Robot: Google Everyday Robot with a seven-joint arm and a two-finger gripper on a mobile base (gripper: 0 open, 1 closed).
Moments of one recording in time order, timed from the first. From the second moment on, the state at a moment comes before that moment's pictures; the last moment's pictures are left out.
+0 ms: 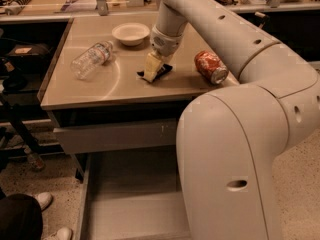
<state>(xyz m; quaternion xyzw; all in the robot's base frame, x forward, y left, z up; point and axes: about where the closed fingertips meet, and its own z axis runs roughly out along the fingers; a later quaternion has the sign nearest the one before) 0.722 -0.008 0.815 -0.46 0.88 0.09 0.10</state>
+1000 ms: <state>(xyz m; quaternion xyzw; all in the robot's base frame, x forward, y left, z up) 0.650 -0.021 0.857 -0.45 0.88 0.06 0.12</state>
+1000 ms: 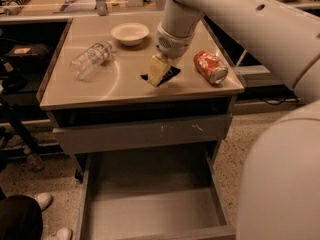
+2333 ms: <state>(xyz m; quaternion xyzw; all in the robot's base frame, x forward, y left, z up) 0.538 -0.063 0.850 -0.38 0.92 0.06 0.08</state>
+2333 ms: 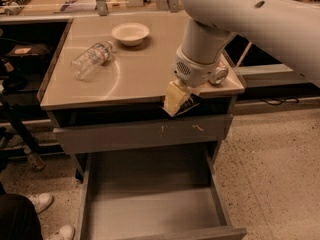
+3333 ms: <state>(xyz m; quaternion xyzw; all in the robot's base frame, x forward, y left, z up) 0.443 -0.063 0.718 -0.28 0.94 0.17 0.02</state>
